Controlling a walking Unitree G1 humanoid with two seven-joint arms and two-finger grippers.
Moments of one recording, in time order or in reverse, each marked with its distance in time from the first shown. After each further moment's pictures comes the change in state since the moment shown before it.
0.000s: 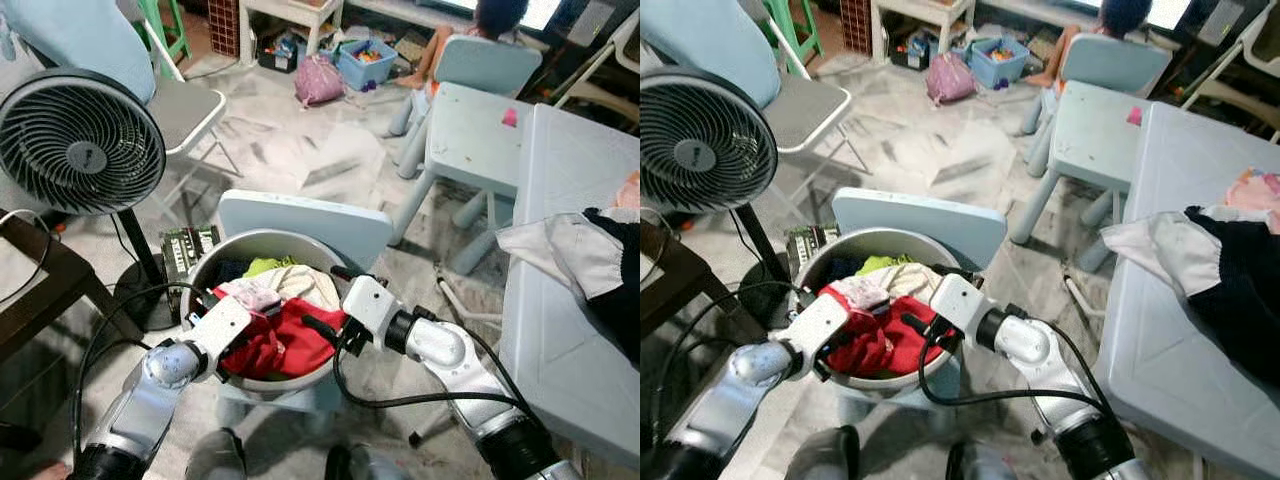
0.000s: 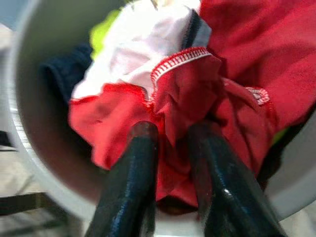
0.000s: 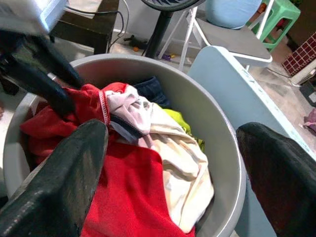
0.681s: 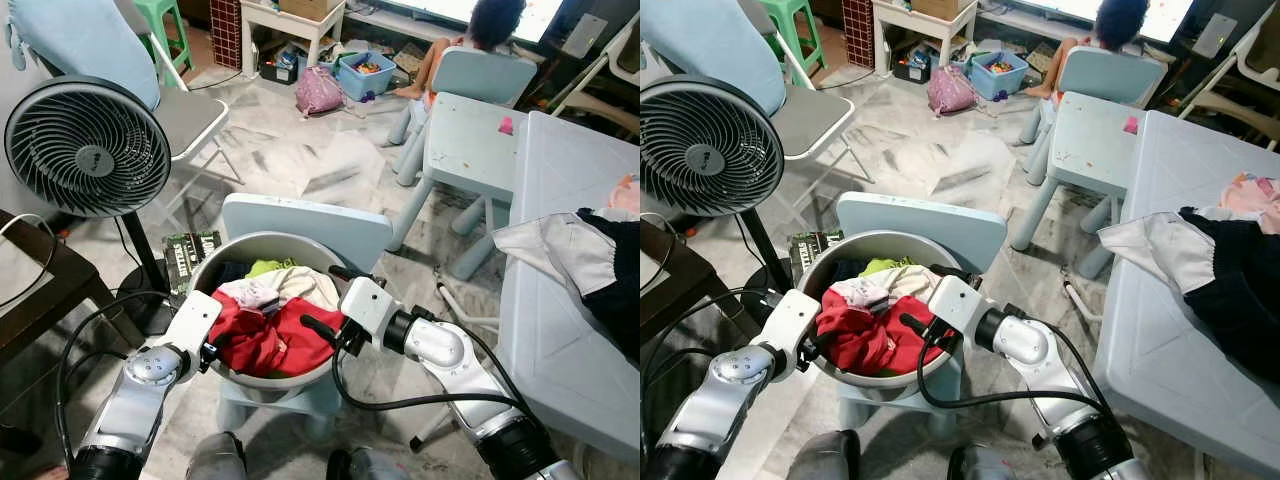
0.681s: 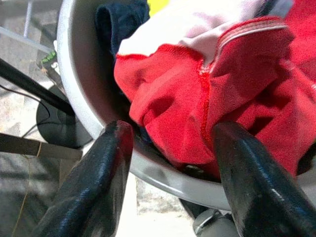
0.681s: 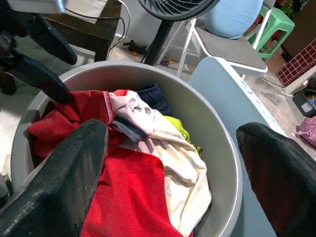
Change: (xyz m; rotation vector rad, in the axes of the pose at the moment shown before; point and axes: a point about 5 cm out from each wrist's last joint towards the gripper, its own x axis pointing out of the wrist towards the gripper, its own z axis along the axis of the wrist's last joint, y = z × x) left arm 0.000 0.019 -0.020 -0.251 0.082 0.129; right arm 0.001 0.001 0.002 -0.019 -0.005 0.004
